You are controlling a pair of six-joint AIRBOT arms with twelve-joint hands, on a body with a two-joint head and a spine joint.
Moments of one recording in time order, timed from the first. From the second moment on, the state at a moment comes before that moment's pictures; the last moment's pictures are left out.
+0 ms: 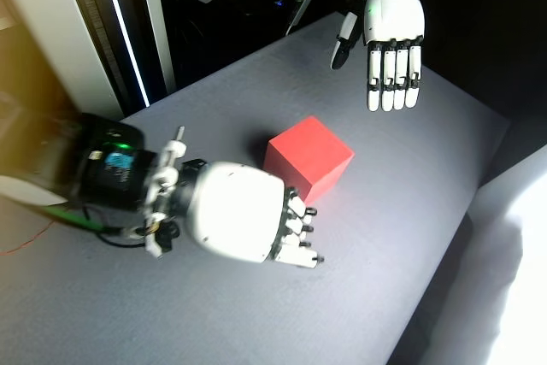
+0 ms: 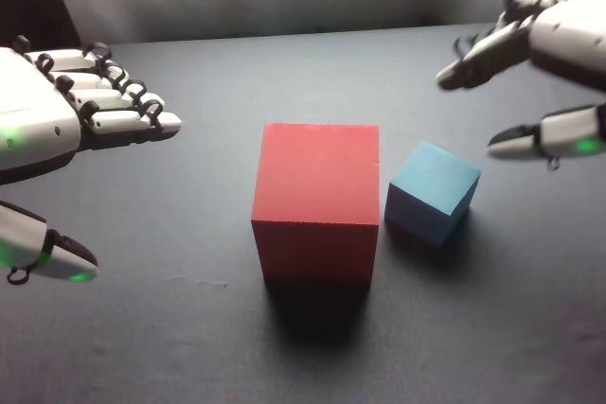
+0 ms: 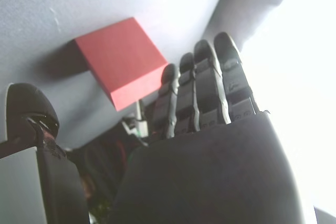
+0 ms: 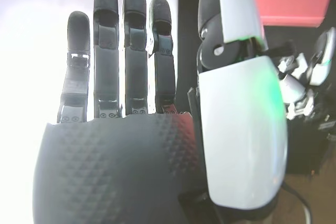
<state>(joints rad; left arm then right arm) 0.29 -0.61 0.90 0.82 -0.32 0.42 -0.34 -0.94 1.11 0.02 0.55 -0.71</state>
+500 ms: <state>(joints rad) 0.29 -0.61 0.90 0.82 -0.32 0.42 -0.32 -0.78 1.13 -0.42 0.60 -0.02</state>
